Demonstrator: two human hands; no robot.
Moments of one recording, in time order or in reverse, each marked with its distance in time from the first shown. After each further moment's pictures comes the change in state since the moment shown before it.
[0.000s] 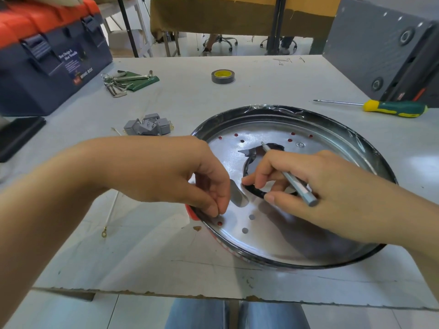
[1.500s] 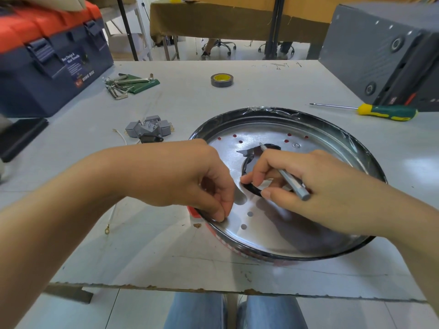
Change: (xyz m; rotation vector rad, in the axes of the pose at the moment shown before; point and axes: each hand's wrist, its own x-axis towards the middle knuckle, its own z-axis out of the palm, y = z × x) left_hand 0.004 0.003 0.010 0.075 0.067 0.045; right_hand 0.000 0.003 0.001 0.002 0.005 -0.017
